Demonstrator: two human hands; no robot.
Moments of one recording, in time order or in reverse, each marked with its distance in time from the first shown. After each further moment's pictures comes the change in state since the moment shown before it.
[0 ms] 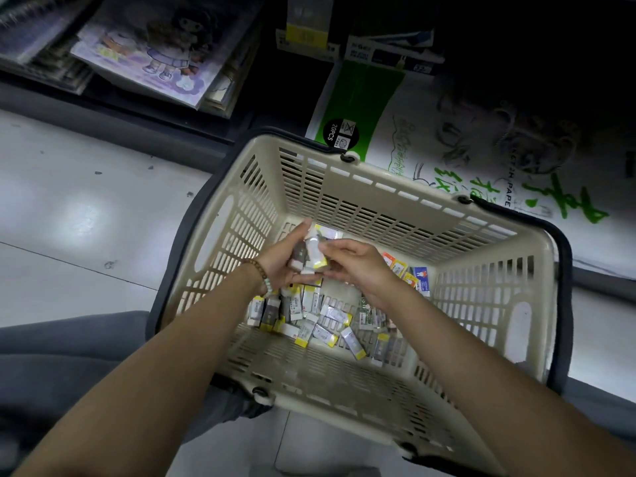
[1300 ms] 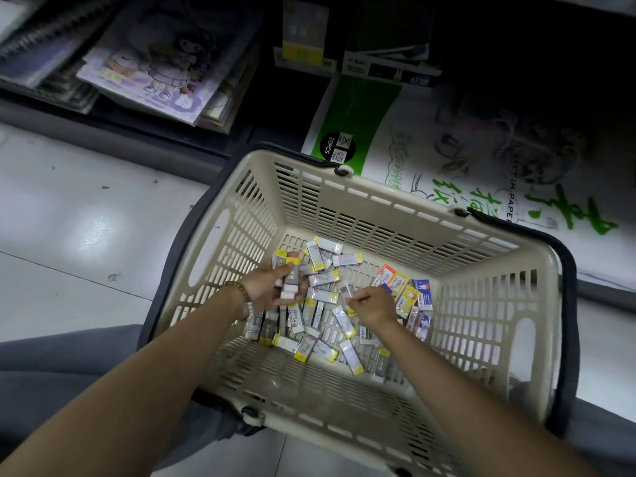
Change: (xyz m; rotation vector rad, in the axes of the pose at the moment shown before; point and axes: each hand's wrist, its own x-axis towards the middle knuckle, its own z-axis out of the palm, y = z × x) left_hand -0.002 -0.022 -0.023 -0.056 0.114 0.001; right_hand 0.028 0.076 -0.044 -0.635 0.316 0.060
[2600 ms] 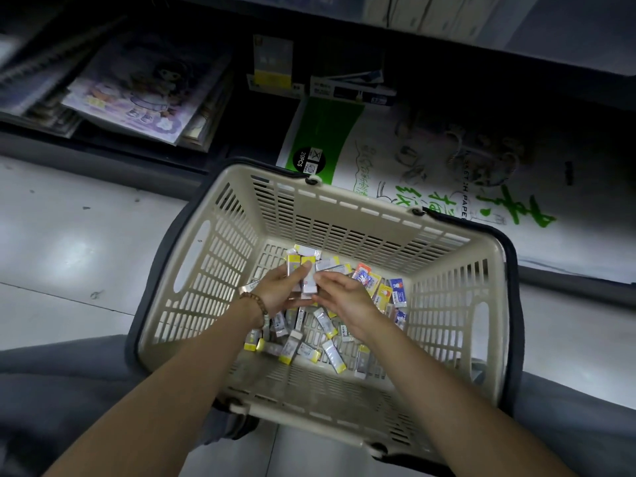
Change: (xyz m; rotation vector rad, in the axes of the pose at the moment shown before) left_hand -0.008 -0.007 0.055 0.107 -0.021 0.172; right_hand -0.045 -0.041 -0.020 0.894 -0.253 0.015
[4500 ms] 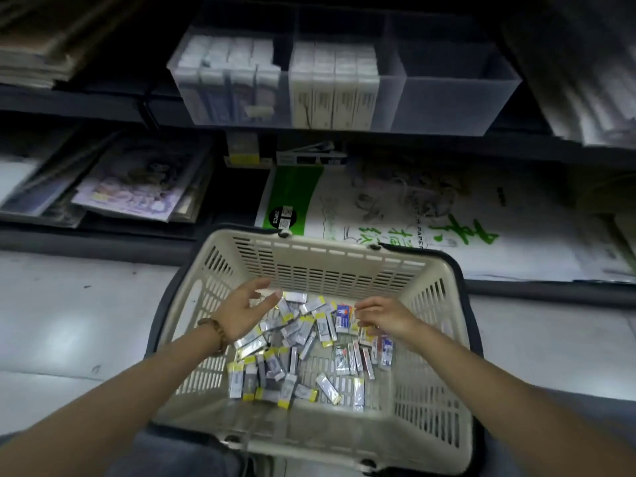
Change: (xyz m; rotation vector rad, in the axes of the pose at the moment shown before) left_hand -0.066 0.074 -0.010 0.925 0.123 0.423; right_hand -0.045 -0.066 -0.076 -0.559 0.090 -0.025
